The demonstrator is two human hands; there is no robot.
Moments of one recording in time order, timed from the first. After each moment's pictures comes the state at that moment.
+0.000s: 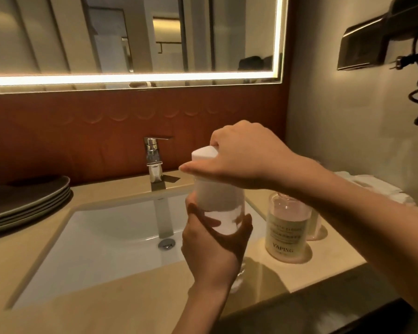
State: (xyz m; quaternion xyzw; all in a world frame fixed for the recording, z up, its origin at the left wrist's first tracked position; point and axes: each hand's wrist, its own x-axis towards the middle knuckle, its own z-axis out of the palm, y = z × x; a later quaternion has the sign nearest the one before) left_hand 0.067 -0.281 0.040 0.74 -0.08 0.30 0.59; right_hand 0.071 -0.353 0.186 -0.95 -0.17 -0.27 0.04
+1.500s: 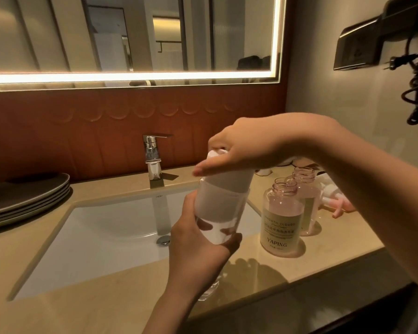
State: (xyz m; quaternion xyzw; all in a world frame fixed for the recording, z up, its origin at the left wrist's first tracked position) left_hand 0.053 -0.250 0.044 0.80 -0.16 0.21 0.55; right_hand 0.055 -0.365 0.216 -0.98 -0.22 0.00 -0.02
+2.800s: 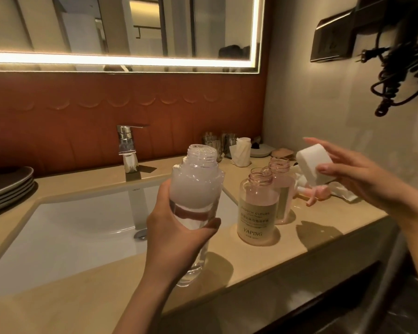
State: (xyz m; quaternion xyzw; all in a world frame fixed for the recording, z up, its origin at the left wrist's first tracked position) left_hand 0.067 -0.257 0.039 0.75 -0.22 0.23 0.59; right_hand 0.033 -0.553 0.112 -0.84 -0.09 -0.11 0.52
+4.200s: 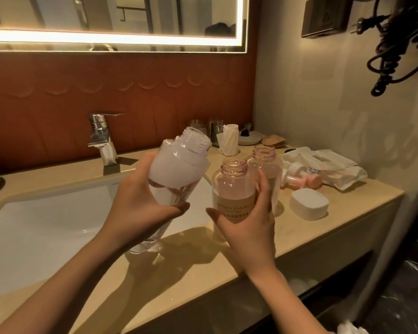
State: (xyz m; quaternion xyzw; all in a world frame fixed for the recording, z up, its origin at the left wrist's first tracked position) left_hand 0.121 -0.255 0.058 0.82 -0.29 0.21 0.44; right_hand 0.069 -0.427 -0.008 -0.79 0.05 -0.38 0.48
